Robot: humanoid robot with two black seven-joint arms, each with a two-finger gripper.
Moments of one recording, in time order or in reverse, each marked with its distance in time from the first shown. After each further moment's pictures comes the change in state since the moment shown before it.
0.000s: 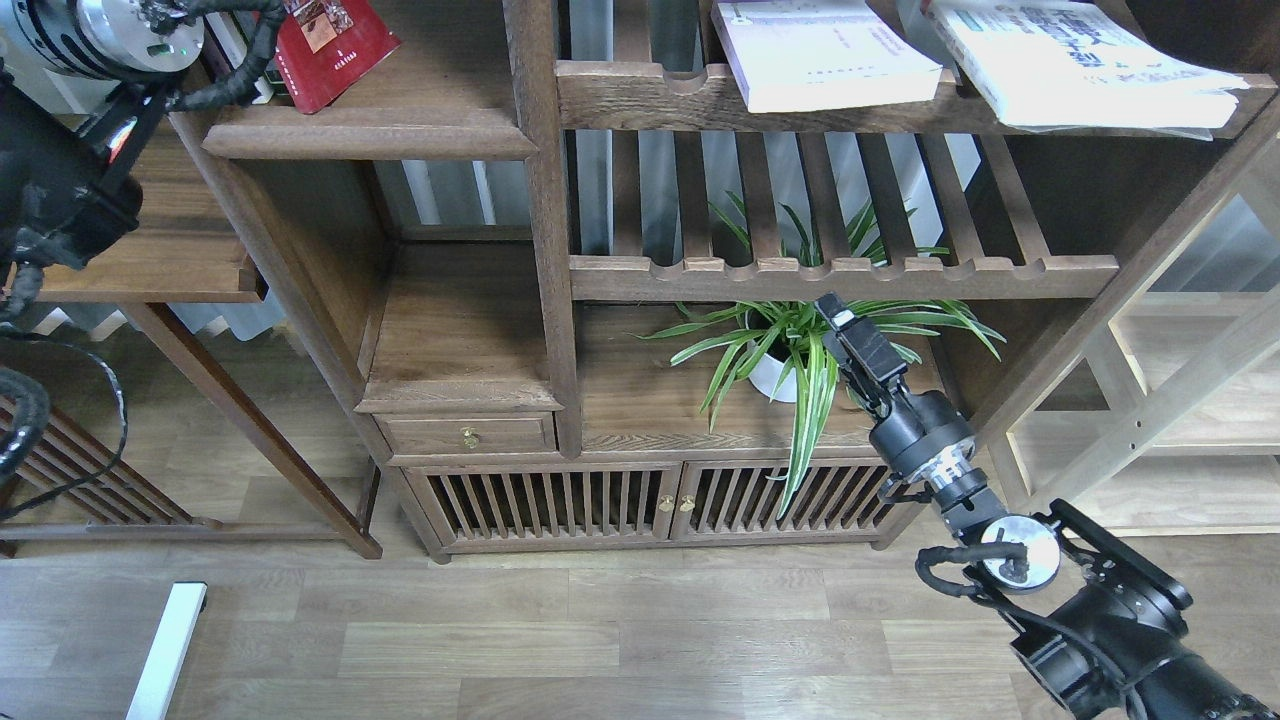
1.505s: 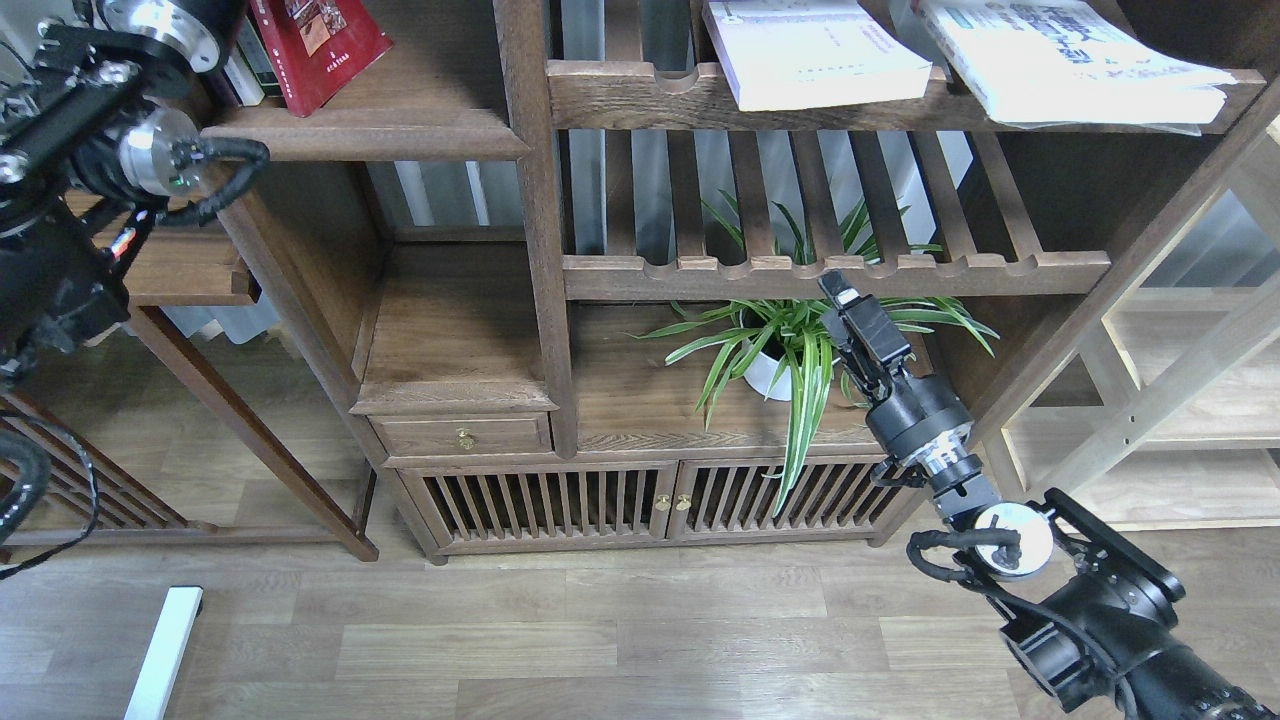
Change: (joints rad) left arm 0.095 -0.007 0.109 0.241 0.280 0.083 -0.120; right arm 0.011 0.021 0.029 0.030 0.020 0.000 0.001
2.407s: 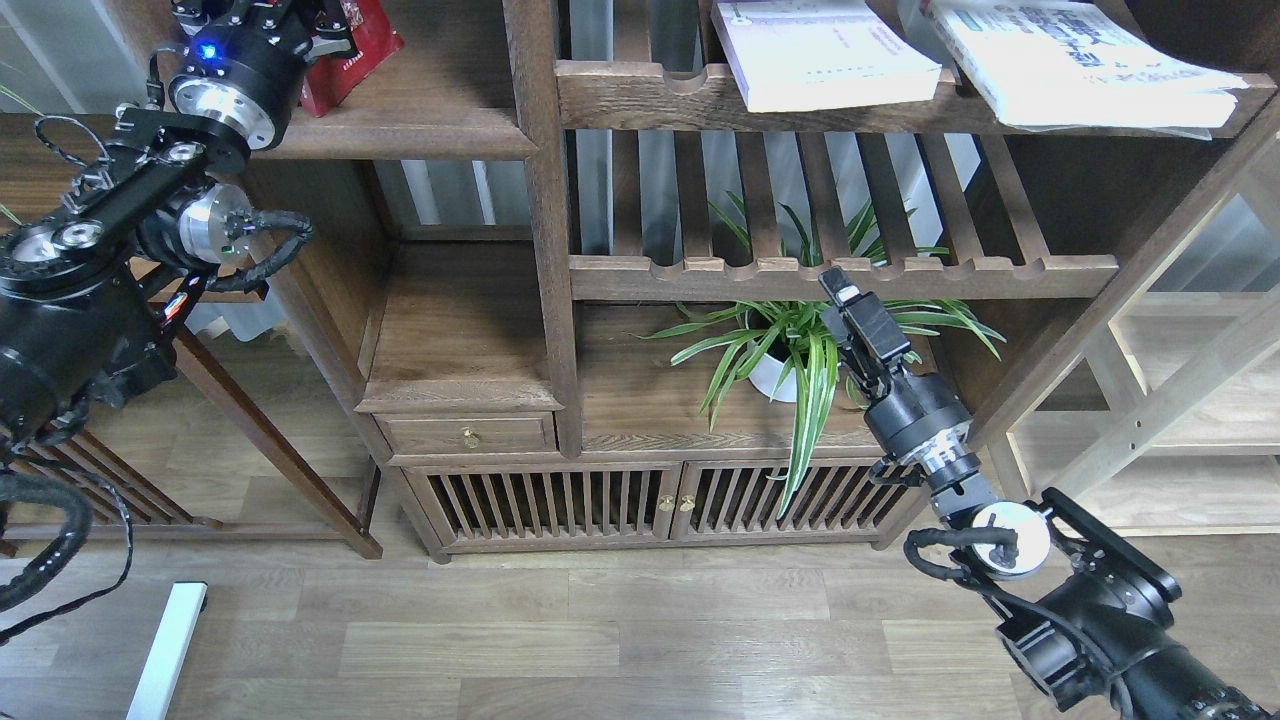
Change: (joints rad) left arm 0.094 -0.066 0.037 0.012 0.001 -0.005 -0.029; right arm 0.000 0.010 0.011 -0.001 0.002 0.000 0.001
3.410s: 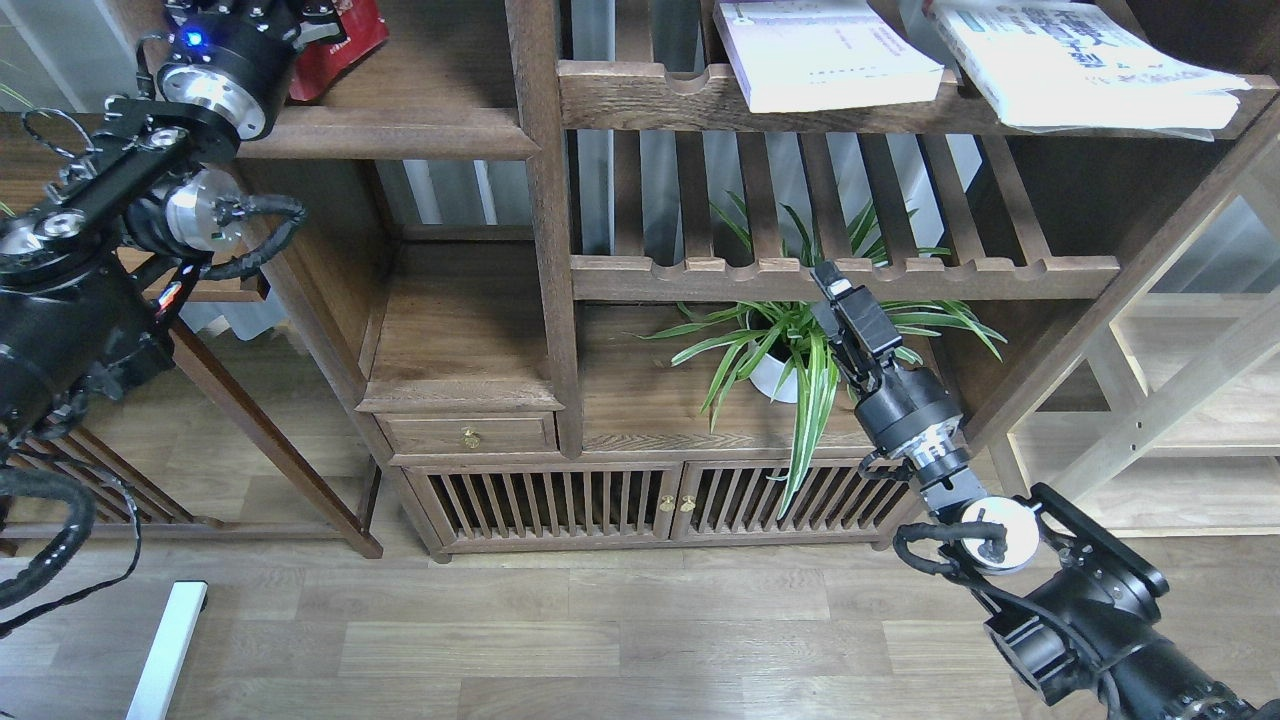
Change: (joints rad) left arm 0.002 -0.008 -0.060 -0.002 0.000 -0.024 0.044; right arm 0.012 0.022 0.004 -0.003 0.000 0.000 0.001
